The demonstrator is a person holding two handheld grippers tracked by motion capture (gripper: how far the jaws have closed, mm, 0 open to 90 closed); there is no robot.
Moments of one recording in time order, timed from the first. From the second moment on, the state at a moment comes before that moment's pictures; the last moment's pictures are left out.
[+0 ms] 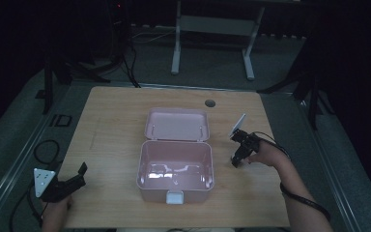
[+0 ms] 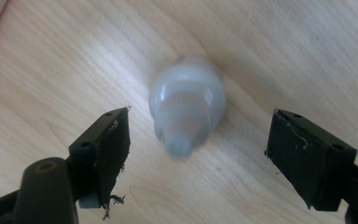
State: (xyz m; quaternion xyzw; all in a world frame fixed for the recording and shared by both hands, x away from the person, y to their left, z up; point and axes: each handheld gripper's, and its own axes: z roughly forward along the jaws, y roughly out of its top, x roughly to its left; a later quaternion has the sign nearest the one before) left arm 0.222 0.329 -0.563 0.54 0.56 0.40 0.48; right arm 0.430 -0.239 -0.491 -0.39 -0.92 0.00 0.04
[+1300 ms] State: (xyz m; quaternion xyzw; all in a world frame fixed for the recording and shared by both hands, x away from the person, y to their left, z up) left arm 0.222 0.328 -0.563 0.54 0.56 0.40 0.48; right arm 0.427 -0.214 -0.498 -0.29 -0.96 0.05 0.02
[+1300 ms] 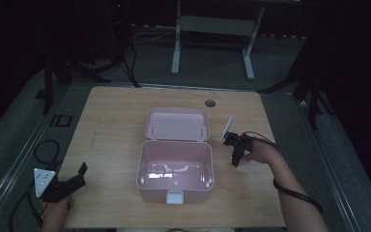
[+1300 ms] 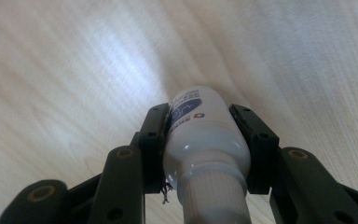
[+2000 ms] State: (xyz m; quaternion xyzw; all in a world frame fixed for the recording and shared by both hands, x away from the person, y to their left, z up) left arm 0.222 0.328 -0.563 0.54 0.56 0.40 0.48; right arm 0.378 -0.213 -0.488 -0.08 -1.00 0.03 0.04
